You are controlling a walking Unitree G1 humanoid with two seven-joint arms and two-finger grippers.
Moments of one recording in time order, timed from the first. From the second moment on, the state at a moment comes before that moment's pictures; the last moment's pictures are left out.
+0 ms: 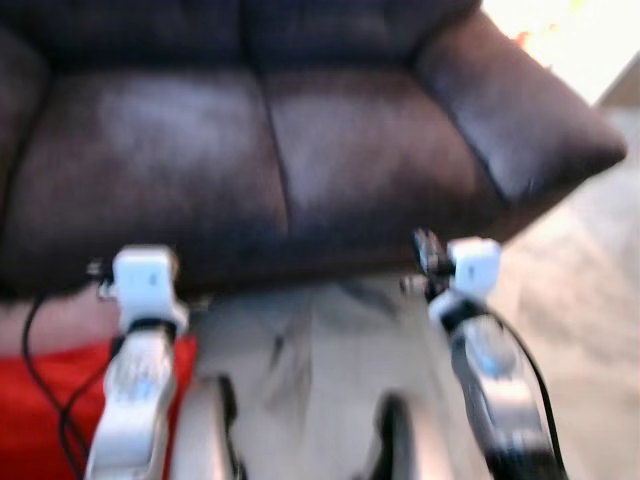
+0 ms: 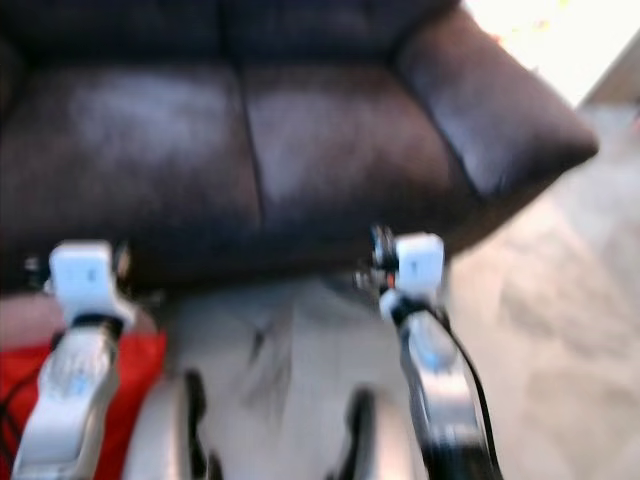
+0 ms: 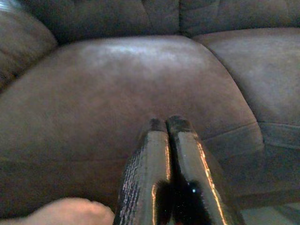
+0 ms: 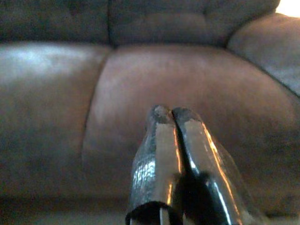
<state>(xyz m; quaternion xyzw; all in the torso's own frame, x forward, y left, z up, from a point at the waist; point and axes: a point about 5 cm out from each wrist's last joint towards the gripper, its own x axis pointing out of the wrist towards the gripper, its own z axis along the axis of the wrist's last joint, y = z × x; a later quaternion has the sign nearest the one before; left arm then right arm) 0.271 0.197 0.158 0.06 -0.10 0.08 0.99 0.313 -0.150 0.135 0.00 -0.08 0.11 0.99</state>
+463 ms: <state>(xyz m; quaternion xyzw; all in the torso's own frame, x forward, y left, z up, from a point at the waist) 0.270 0.196 0.156 0.06 -0.10 0.08 0.99 0.309 -0.150 0.128 0.00 -0.06 0.11 0.99</state>
